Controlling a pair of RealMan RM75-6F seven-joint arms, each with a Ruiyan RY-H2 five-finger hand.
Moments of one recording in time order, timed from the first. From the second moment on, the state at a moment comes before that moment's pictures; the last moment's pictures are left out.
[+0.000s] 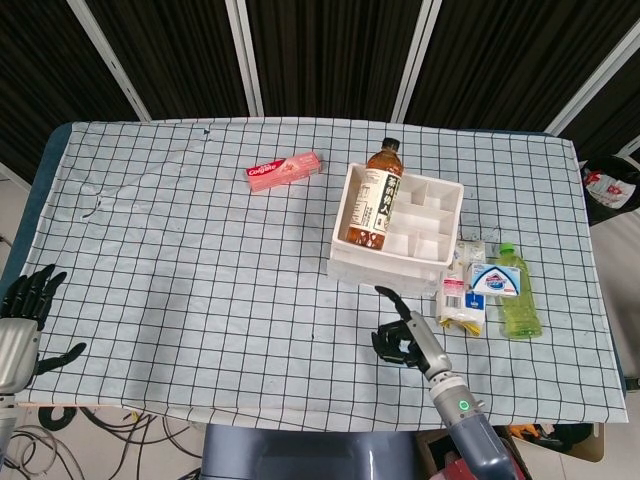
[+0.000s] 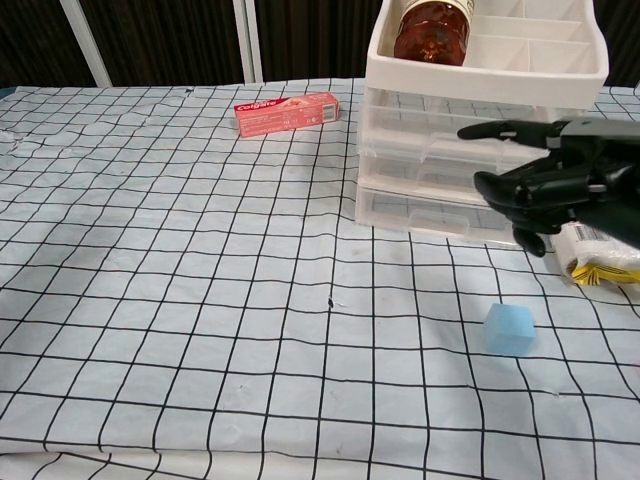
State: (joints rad) left arm -0.10 -1.17 -0.04 -1.58 1.57 1.55 -0.03; right arm 0.41 -1.37 0.22 -2.21 -0.91 1.14 0.13
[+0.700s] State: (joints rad) left arm -0.10 -1.18 -0.03 -1.59 1.58 1.54 -0.01; right arm 0.44 -1.31 0.28 -2.19 -0.77 1.19 0.03
